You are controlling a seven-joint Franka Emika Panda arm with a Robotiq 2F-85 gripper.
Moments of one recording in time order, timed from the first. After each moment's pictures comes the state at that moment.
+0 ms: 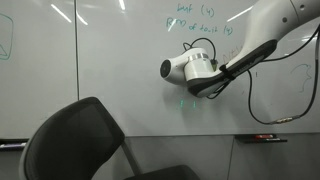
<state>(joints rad) 0.33 0.53 0.16 -1.55 -1.41 1.57 0.56</state>
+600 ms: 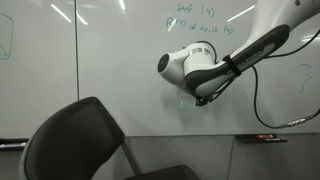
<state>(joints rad) 0.34 0.46 0.23 -1.66 -1.19 1.57 0.46</state>
